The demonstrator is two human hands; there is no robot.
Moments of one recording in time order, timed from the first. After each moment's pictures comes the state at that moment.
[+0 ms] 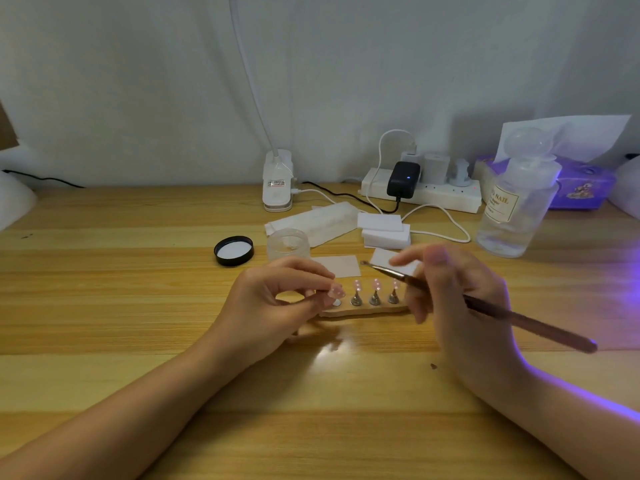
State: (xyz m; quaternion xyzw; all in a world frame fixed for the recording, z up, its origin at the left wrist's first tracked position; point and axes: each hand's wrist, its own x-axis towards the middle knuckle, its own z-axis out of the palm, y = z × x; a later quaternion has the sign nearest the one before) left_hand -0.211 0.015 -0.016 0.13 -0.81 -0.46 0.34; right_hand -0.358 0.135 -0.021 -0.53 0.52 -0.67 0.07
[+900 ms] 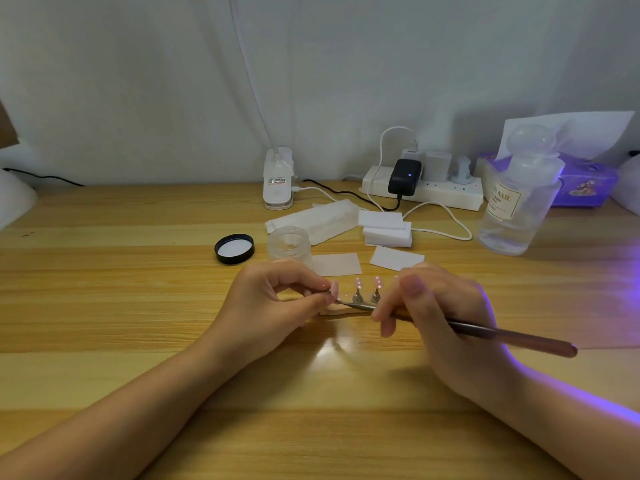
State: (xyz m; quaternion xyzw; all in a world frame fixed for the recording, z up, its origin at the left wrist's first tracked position) left_hand -0.213 0.013 -0.019 0.18 -0.79 -0.47 0.34; right_hand -0.358 0.133 -0.028 -0.64 0.51 -0.57 -0.02
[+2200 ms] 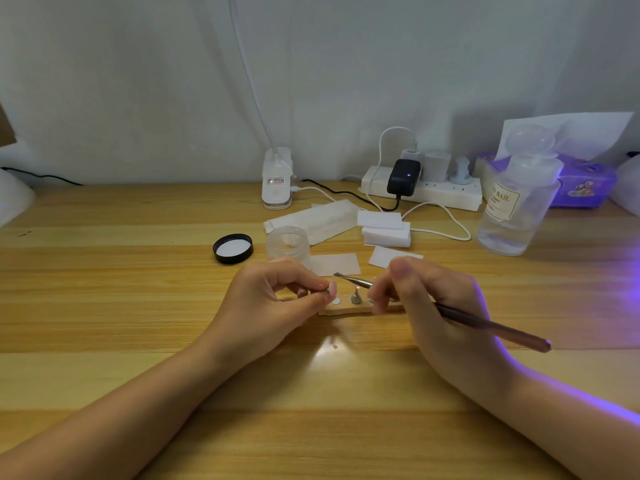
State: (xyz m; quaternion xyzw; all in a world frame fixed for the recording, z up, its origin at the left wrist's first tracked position) left_hand -0.213 0.011 -0.021 0.19 -0.81 -0.44 0.34; right_hand -0.359 0.130 -0.027 -0.59 0.54 -0.59 0.03
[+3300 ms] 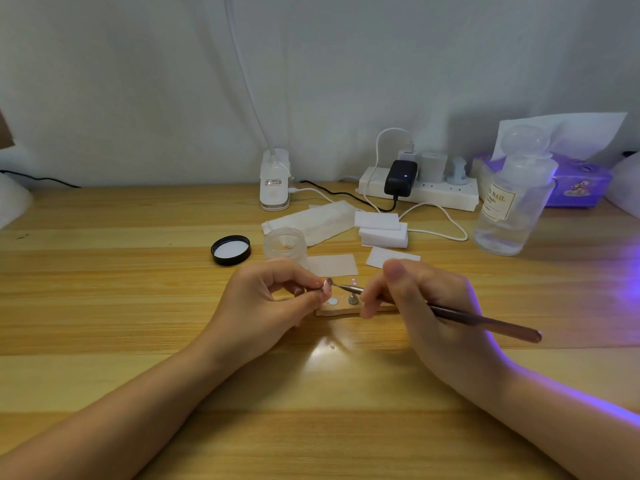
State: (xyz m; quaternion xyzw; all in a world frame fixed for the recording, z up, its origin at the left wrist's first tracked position) left_hand -0.214 0.015 -0.018 0.20 -0.79 -0.47 0.35; right_hand -0.356 0.132 -0.025 -0.59 0.54 -0.59 0.06
